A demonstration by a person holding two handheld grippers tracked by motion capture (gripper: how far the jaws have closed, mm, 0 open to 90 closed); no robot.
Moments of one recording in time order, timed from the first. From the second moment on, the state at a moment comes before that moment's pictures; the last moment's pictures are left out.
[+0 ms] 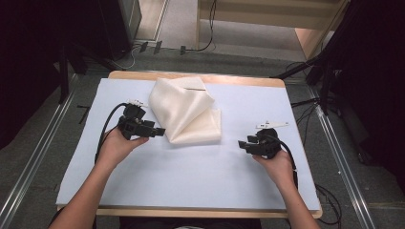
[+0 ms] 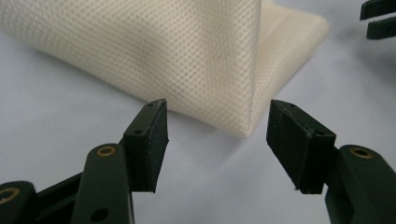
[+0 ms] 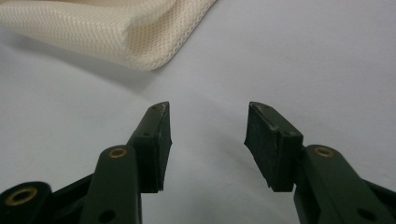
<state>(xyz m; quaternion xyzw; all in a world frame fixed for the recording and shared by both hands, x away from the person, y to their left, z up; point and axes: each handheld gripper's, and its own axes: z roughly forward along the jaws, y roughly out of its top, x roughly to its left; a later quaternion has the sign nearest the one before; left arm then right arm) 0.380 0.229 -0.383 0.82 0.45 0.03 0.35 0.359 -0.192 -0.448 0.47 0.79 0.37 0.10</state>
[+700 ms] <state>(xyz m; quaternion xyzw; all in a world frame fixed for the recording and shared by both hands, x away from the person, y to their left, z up) 0.415 0.165 -0.389 0.84 0.43 0.04 0.33 0.344 -0.204 -0.451 0.48 0.79 0.37 0.11</state>
